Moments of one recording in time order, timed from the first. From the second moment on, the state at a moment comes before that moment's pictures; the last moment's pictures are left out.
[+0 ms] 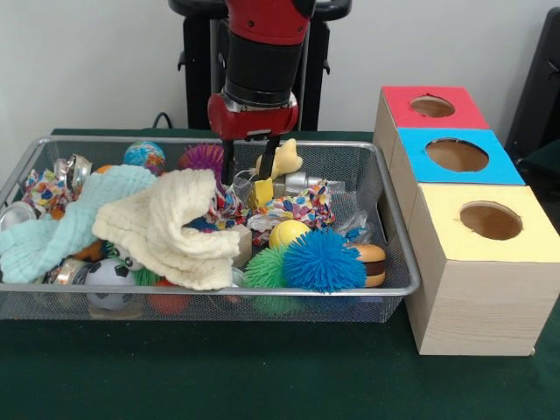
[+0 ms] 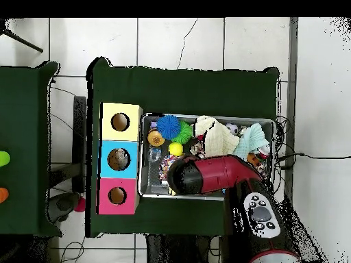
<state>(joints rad) -0.39 -0.66 0.14 1.75 -0.53 0.44 1.40</state>
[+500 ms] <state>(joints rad) -0.39 -0.61 0.13 1.75 -0.55 0.44 1.40</state>
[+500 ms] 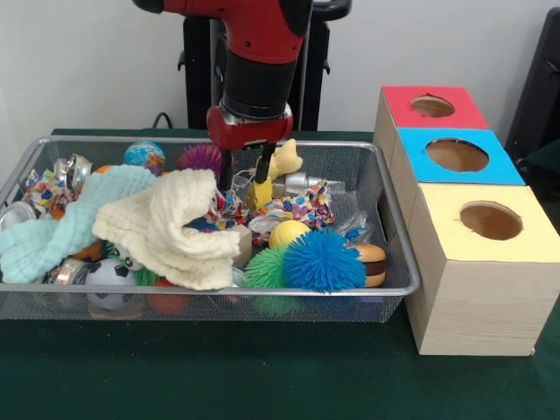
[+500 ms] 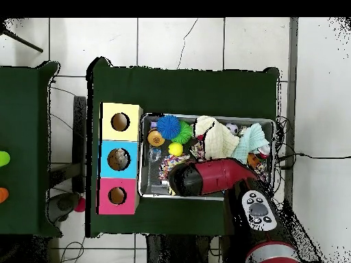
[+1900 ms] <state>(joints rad) -0.40 -0.55 0.10 1.70 -0.64 0.43 1.40</state>
